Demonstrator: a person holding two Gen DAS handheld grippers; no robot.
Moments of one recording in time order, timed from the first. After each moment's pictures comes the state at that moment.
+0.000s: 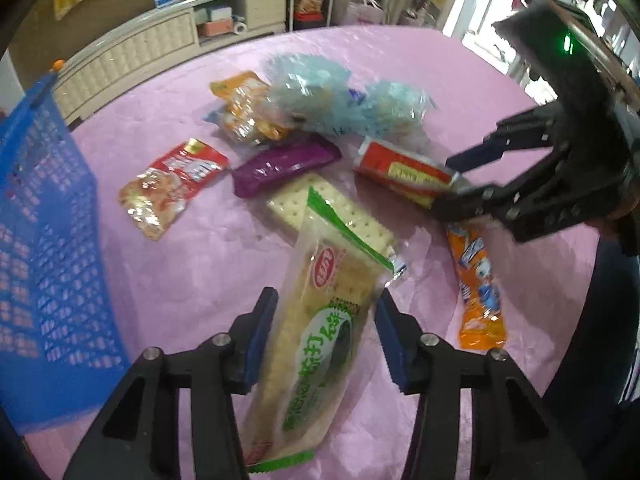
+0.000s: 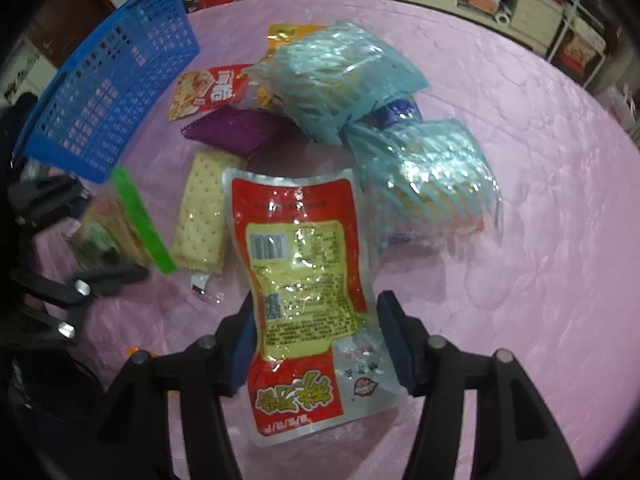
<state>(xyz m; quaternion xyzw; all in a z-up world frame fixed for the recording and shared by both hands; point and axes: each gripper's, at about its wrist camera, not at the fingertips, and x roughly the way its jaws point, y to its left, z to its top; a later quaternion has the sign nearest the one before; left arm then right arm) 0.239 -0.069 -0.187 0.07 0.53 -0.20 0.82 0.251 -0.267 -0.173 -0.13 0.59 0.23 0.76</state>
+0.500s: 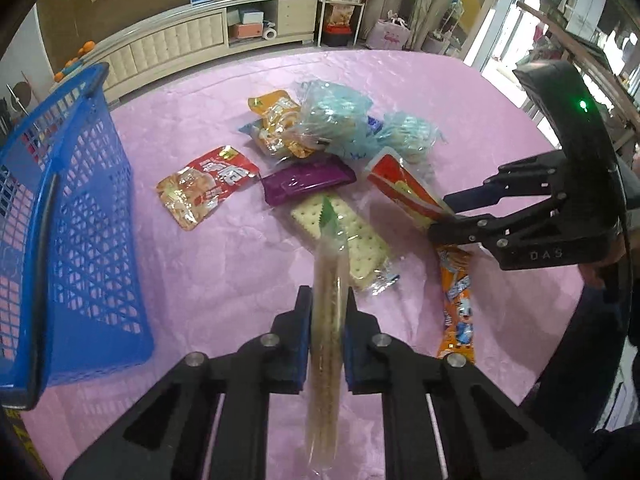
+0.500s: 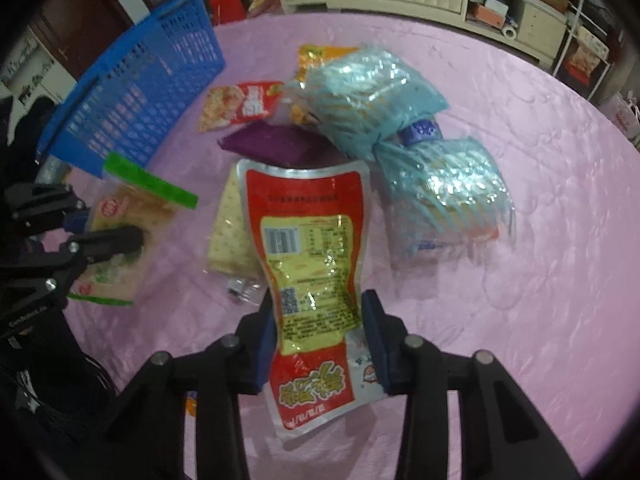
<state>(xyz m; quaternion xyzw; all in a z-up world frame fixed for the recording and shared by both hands) 0.224 -0.055 -0.153 0.03 0.52 -0.17 0.84 0.226 -0.257 -0.163 -0.09 0.56 0.25 0.78</state>
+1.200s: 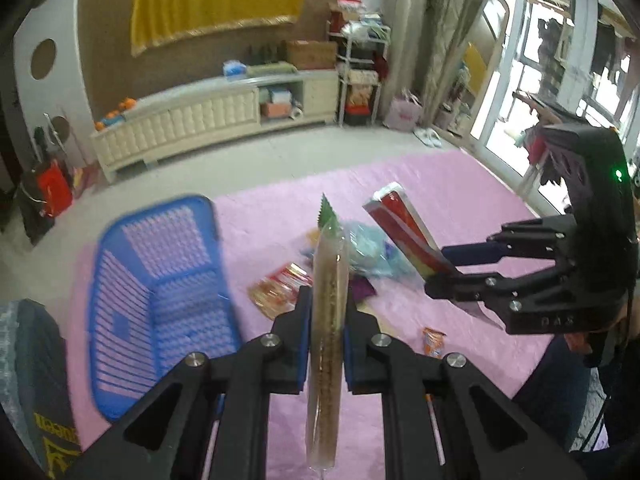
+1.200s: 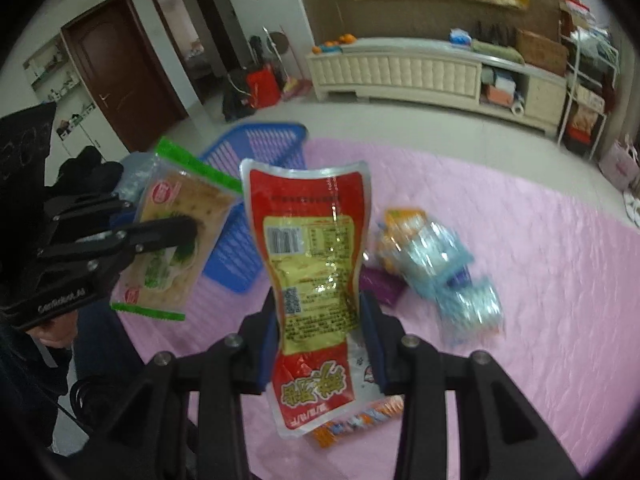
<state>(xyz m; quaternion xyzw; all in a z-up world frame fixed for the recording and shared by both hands) 0.204 0.007 -0.002 0.02 0.40 -0.13 0.91 0.206 -0.191 -0.014 -0.05 0.44 0.31 0.84</state>
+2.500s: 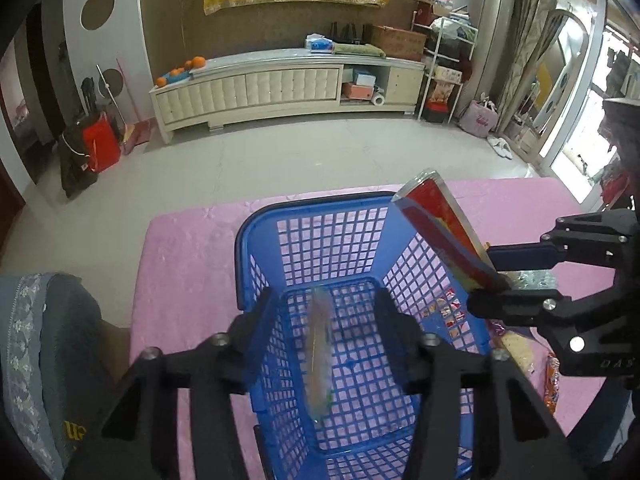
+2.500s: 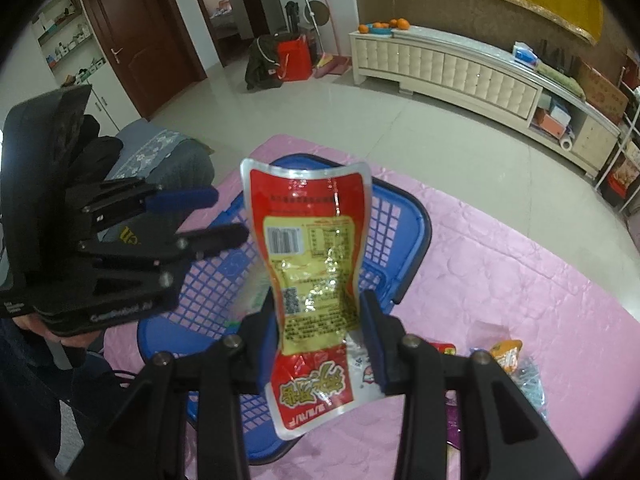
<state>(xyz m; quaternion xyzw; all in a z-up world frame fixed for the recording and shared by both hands) 0.282 0.173 -0.036 -0.02 0.44 -0.04 0.90 0.300 -0.010 -0.020 -0.12 0.47 0.33 0.81</state>
